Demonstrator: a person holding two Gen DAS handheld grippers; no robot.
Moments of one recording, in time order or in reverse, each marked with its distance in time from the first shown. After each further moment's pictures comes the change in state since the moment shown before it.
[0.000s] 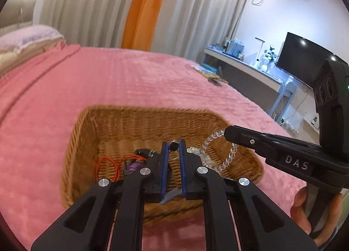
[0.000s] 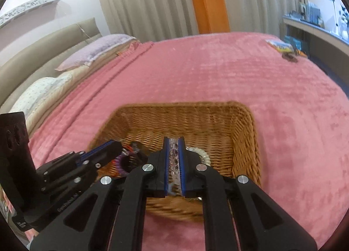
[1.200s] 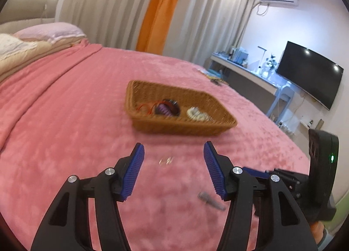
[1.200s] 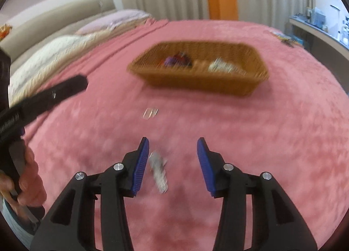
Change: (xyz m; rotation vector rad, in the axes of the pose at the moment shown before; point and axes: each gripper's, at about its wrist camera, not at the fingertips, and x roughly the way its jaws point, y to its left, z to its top) left arm -0.170 0.001 -0.096 -0.053 -0.045 0.055; right arm -0.097 0.082 -0.170 -0.116 0.097 -0.014
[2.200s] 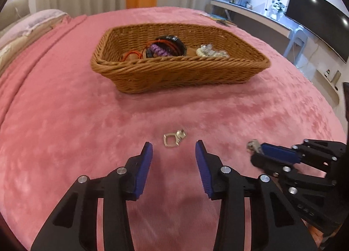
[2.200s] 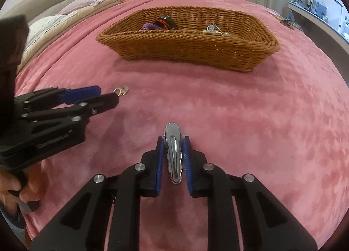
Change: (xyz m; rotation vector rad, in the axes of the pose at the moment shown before) left arm 0.121 -0.004 -0.013 0.165 0.345 0.093; right arm 0.064 -0.026 0.007 0.011 0.143 -0.071
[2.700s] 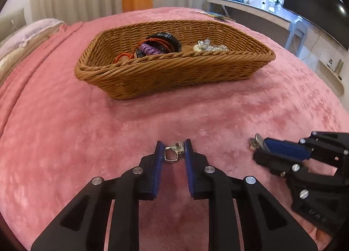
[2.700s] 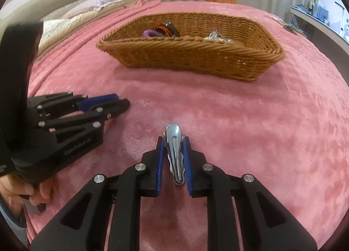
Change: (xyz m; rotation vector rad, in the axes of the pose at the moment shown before) left arm 0.012 -0.016 0.001 0.074 -0.022 0.039; right arm 0.001 -0.002 0.002 -0.007 -0.055 0.020
